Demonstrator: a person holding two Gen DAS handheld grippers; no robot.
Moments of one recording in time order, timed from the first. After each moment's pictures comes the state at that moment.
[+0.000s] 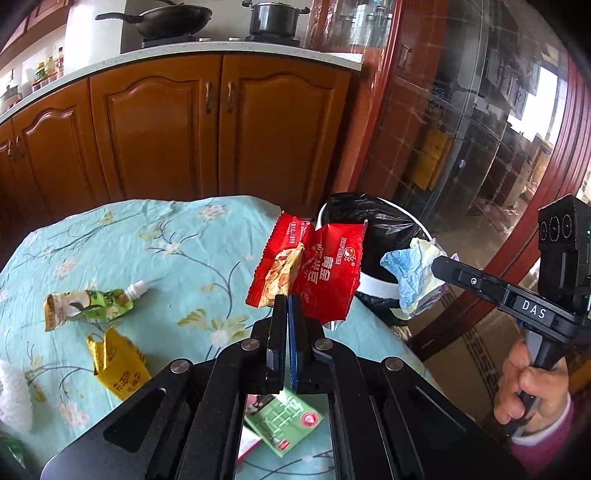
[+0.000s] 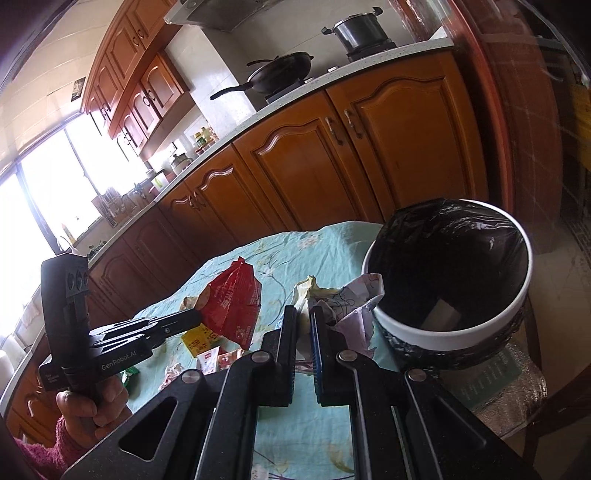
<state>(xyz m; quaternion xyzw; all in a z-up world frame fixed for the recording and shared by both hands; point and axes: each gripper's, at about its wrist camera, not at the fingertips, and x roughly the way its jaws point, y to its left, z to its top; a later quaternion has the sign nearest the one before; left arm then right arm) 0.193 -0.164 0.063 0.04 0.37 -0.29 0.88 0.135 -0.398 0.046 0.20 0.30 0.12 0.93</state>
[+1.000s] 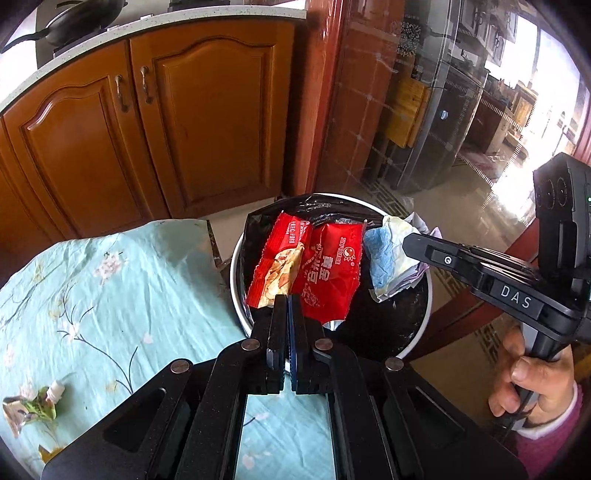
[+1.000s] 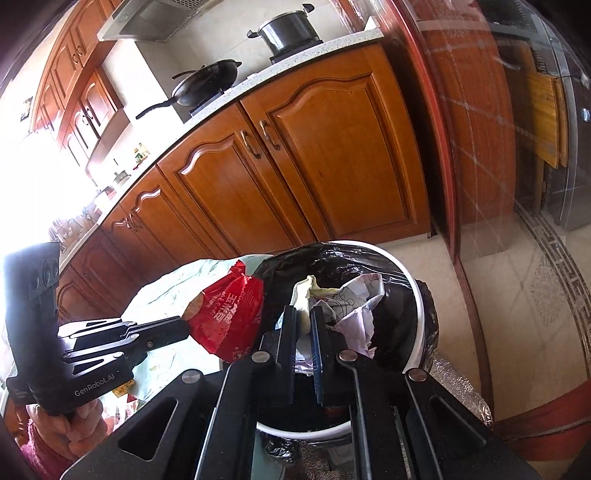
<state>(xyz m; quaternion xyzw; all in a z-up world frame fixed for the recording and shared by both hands) 0.270 -0.315 0.045 0.12 0.42 -0.33 0.84 0.199 -0.506 0.030 0.21 0.33 0.04 0.92</state>
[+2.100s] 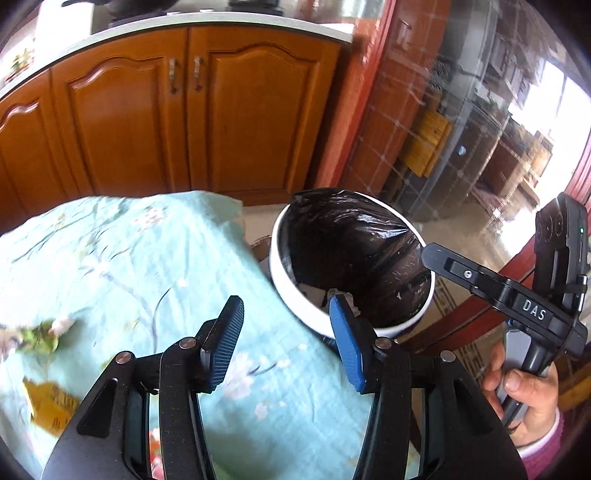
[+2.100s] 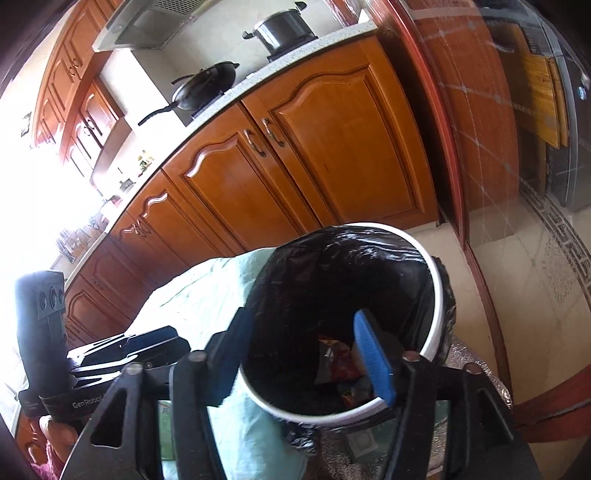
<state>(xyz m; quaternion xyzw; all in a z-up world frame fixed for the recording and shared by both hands) 0.234 -0.246 0.044 0.03 0.41 -0.29 0.86 0.179 -0.486 0.025 0.24 0.31 0.05 0.92</state>
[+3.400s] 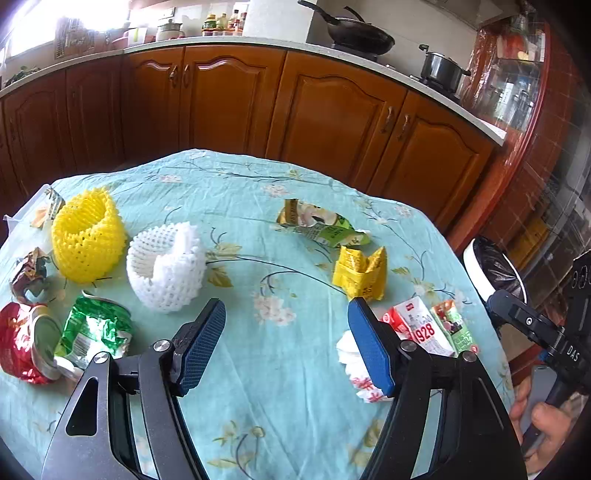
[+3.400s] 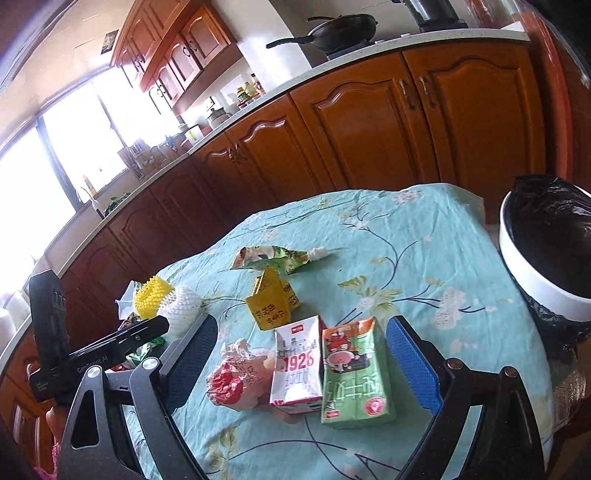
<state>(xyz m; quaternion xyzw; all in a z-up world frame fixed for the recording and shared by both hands) 0.138 0.060 0.029 -0.10 0.37 -0.04 0.92 0.158 -0.232 0.026 0.15 0.34 0.21 0.91</state>
